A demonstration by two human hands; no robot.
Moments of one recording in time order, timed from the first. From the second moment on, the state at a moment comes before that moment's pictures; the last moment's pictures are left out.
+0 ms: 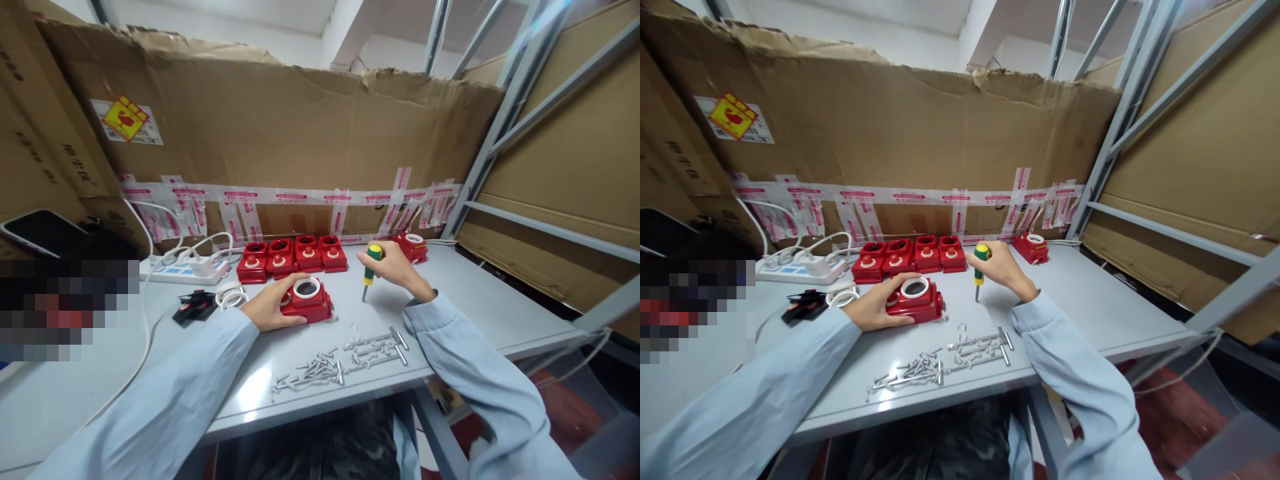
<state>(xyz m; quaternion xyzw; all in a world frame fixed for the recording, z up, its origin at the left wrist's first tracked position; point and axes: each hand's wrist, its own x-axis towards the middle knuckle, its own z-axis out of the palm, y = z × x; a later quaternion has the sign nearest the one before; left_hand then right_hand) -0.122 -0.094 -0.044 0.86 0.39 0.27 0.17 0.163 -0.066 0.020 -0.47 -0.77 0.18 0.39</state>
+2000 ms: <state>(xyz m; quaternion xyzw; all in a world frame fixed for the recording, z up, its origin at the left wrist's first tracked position) -0.124 -0.102 -0.028 0.83 0.42 0.37 0.07 0.127 -0.077 -0.026 -0.36 -0.81 0.35 0.28</state>
